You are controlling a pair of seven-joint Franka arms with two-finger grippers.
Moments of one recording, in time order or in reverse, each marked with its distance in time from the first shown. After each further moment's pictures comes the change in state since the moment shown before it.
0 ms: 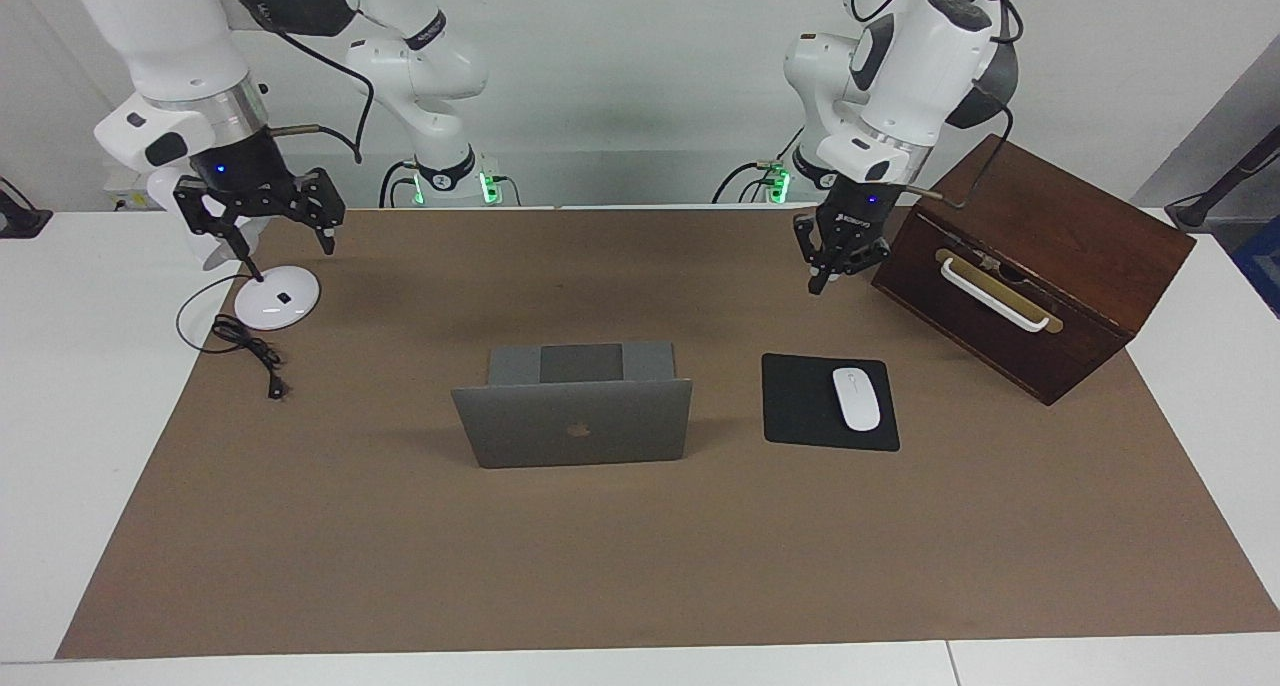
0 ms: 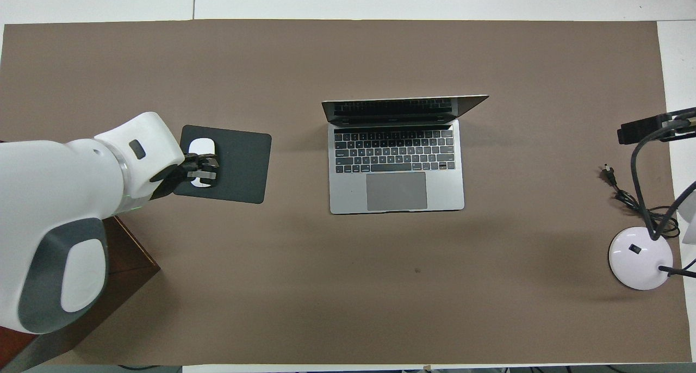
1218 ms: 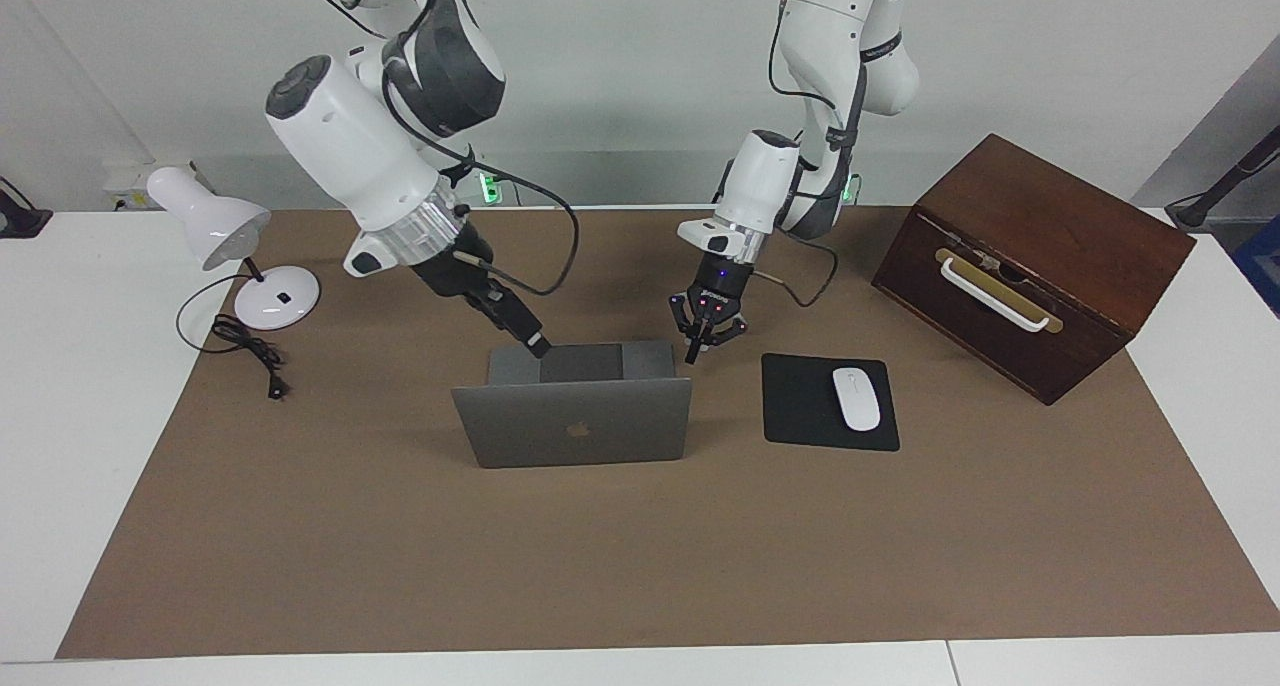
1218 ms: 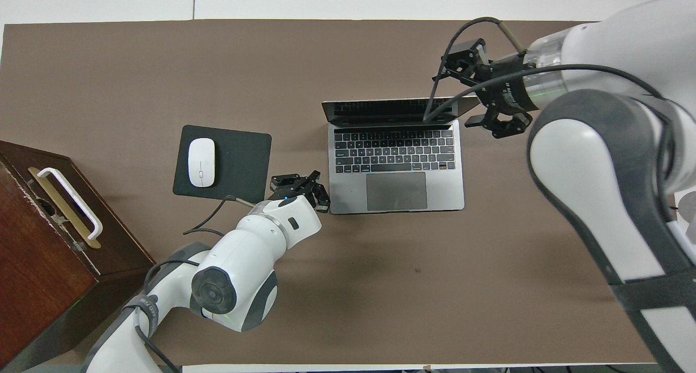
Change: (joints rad) left arm -0.323 0.312 -0.009 -0.363 -0.048 1.060 -0.050; right arm 0.226 0.199 0.002 0.012 0.475 0.290 0.965
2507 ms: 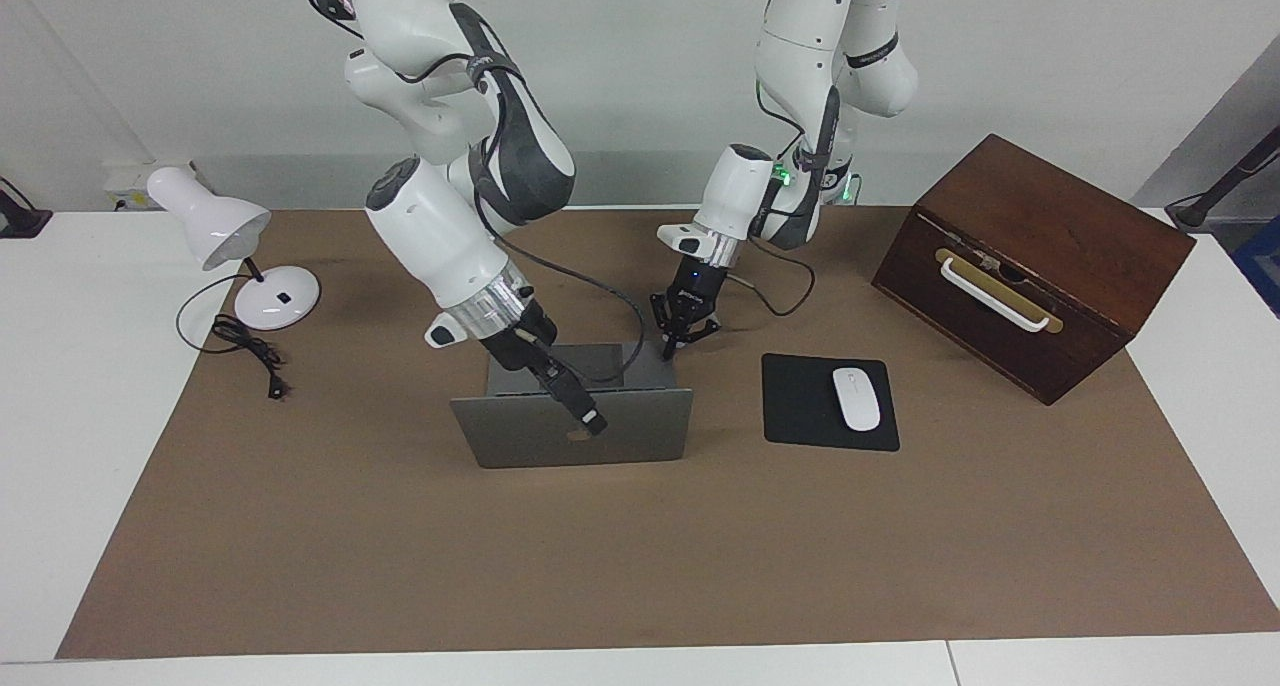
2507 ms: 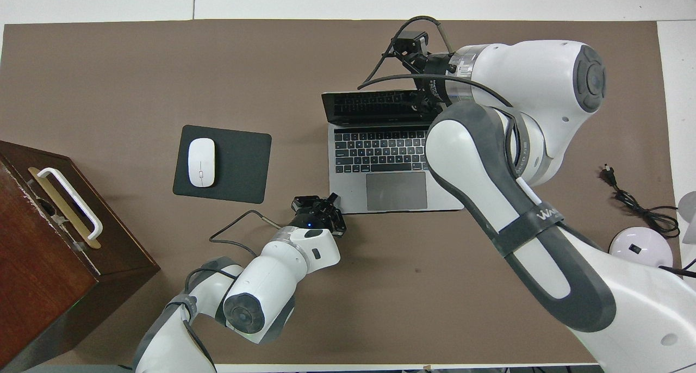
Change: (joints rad) left arm -0.086 0.157 -0.013 -0.063 0.054 0.262 0.027; right arm 0.129 0.208 0.012 -0.033 0.169 0.510 0.104
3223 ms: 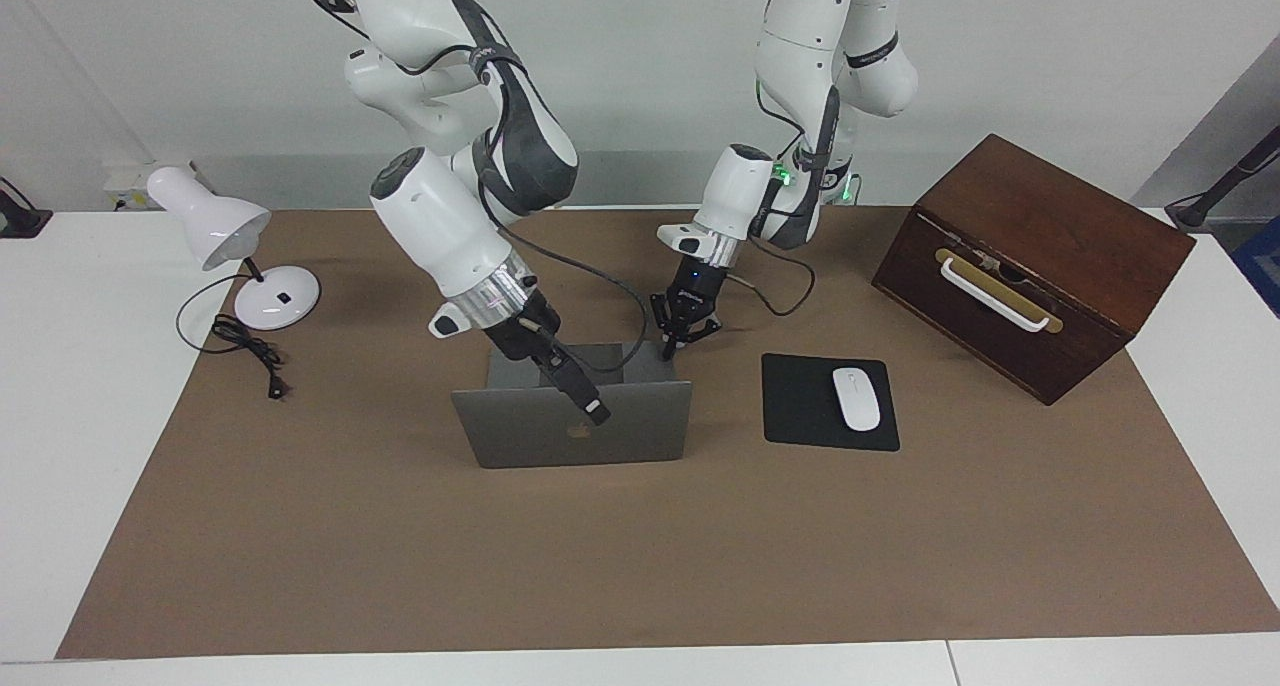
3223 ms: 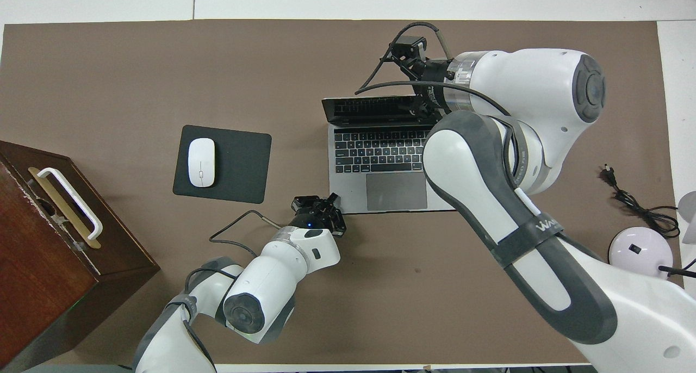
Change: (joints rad) left arm 0.000 0.000 0.000 0.000 0.000 -0.001 0.000; right arm 0.014 -0.019 0.000 -0.030 0.007 0.023 0.000
